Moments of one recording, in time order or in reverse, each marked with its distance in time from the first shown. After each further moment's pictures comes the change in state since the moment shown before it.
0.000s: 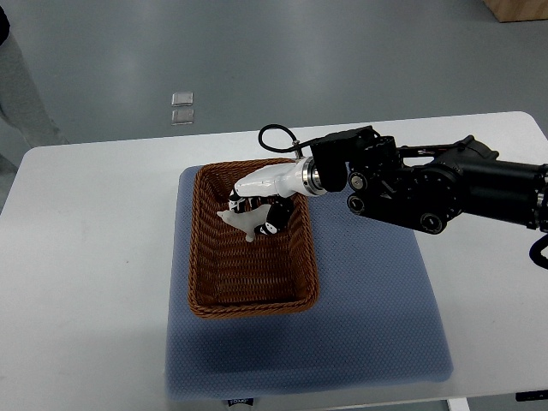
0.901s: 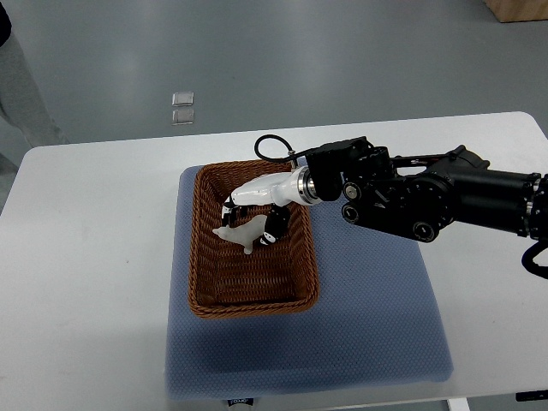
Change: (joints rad) left arm 0.001 0.000 0.000 0.000 0.000 0.000 0.000; right arm -0.012 0.024 -0.002 -0.006 0.004 -0.011 0.002
